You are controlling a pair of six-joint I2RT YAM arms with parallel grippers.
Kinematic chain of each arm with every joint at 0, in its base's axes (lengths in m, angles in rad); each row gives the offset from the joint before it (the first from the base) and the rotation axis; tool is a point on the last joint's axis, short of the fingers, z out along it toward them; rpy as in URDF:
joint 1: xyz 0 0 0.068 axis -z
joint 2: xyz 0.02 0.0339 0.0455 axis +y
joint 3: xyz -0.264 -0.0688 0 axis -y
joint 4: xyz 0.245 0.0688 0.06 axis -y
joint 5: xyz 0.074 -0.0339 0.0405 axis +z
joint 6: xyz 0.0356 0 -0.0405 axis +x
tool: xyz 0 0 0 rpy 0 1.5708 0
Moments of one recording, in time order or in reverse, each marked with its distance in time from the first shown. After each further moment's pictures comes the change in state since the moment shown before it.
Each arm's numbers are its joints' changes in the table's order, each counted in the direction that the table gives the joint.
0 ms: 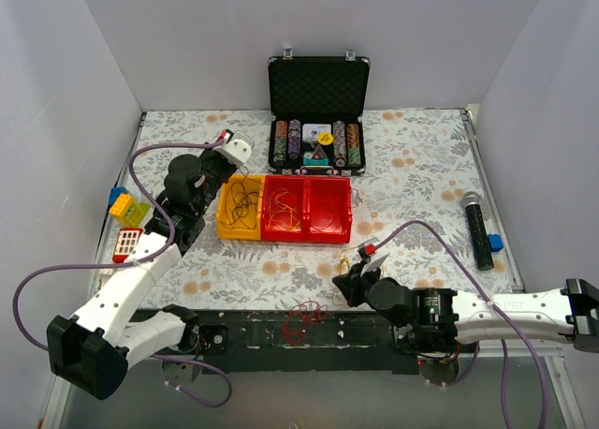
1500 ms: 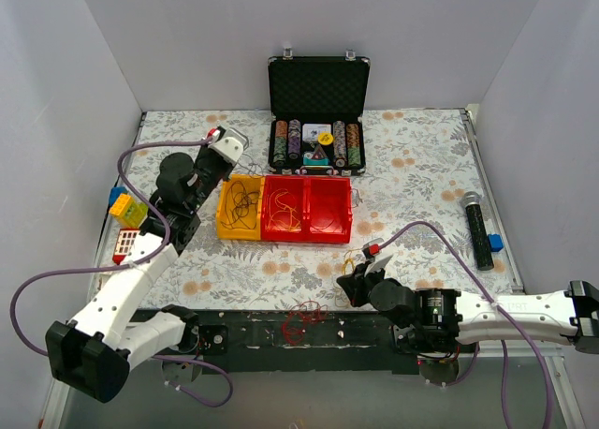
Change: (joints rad) left arm -0.044 -0.003 0.021 0.019 -0.165 -0.107; right arm 0.000 -0.049 -0.008 -0.075 -0.023 0.046
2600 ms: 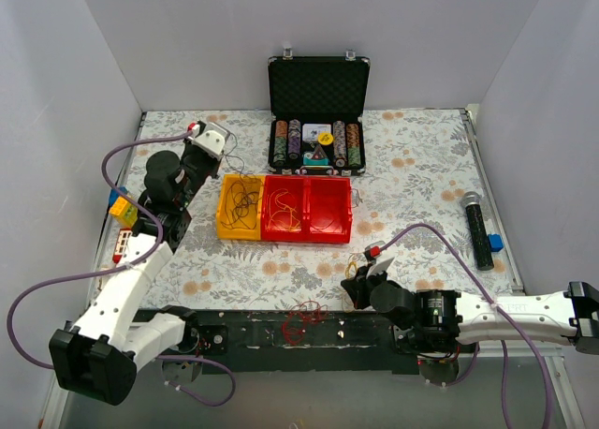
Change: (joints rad) left arm -0.116 -0.011 -0.013 0.001 -0.062 -0.090; right arm 0.000 -0.013 -0.027 -0.047 -0.003 0.029
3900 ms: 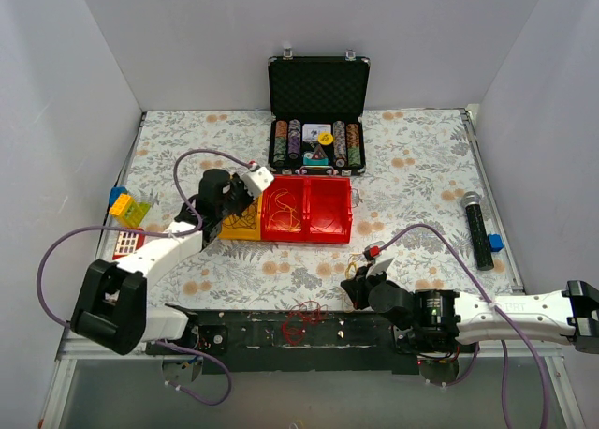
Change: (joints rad) left arm 0.102 0.261 -0.227 -0.006 -0.002 0.200; right arm 0.000 0.017 0.000 0.001 0.000 0.026
